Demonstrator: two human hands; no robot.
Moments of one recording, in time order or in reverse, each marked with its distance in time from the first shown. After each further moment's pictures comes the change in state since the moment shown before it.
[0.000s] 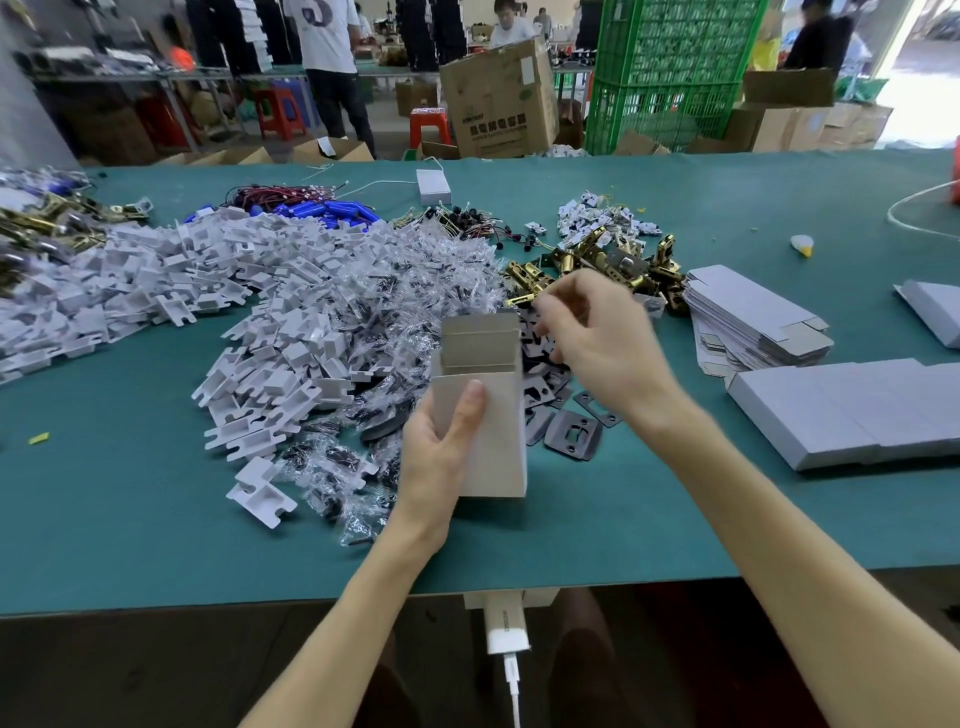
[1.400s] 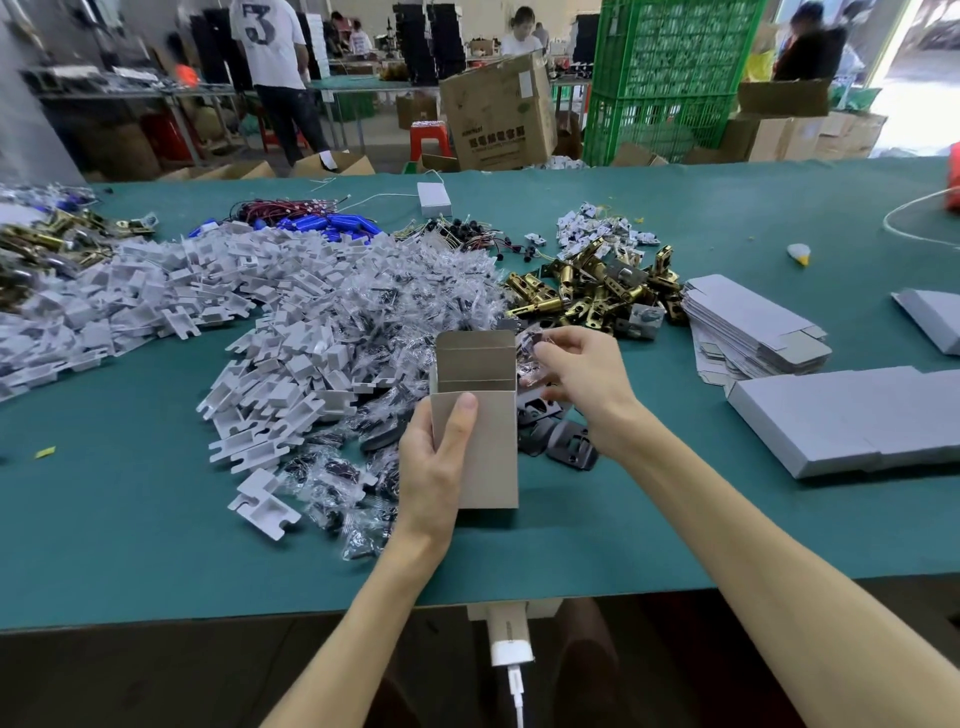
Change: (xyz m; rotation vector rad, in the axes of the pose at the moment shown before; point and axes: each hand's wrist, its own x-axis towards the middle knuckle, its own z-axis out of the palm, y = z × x) left_hand -0.003 0.005 0.001 -0.018 0.053 0.064; right_hand 0.016 0.056 0.034 0.406 0.005 0.354
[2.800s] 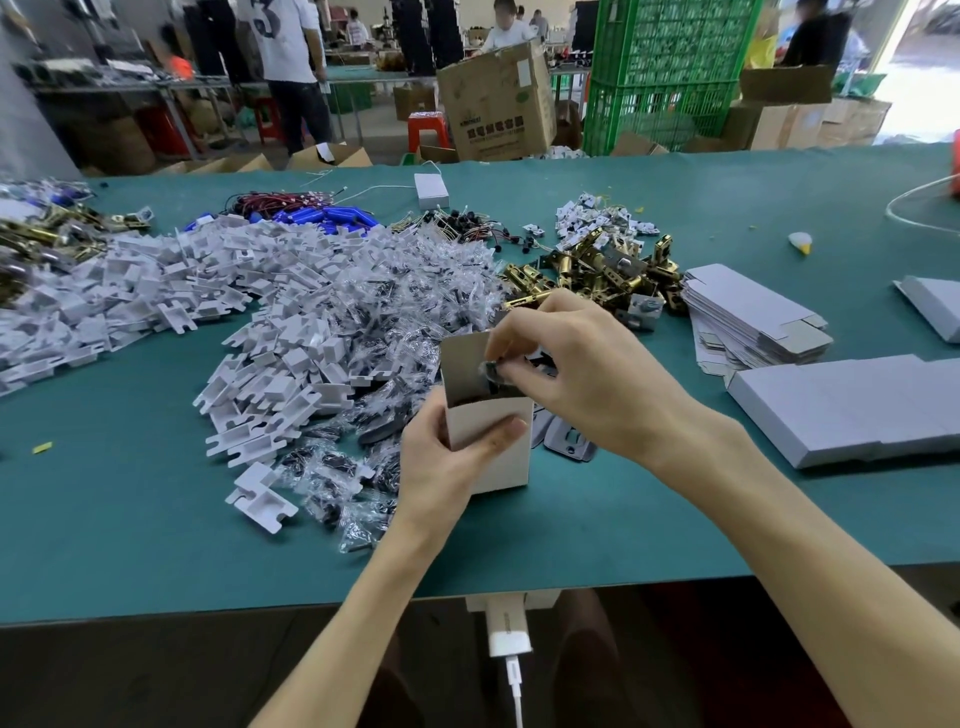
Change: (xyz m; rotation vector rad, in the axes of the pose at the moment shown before) left_hand 0.002 -0.001 0.000 0.073 -0.102 0.091; right_hand -0.068 -0.070 -0.014 -0.847 -0.253 -0.754
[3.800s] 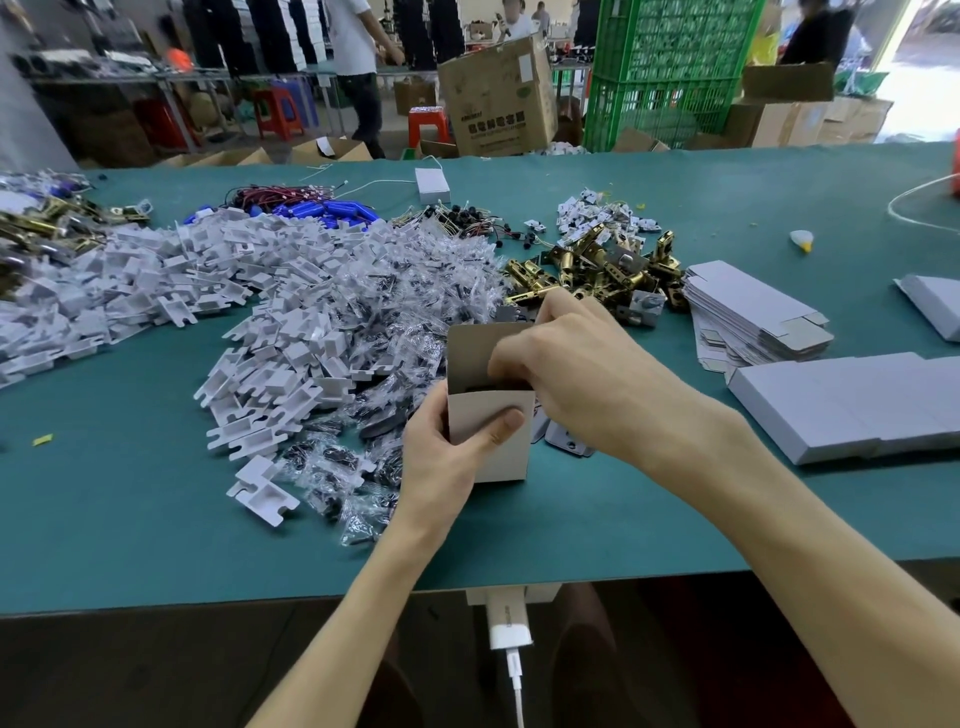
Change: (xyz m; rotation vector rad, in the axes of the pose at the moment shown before) left_hand 0.000 0.000 -0.001 -0.007 0.003 -0.031; right_hand 0.005 -0.011 -0.002 -0.401 -0.246 -0.029
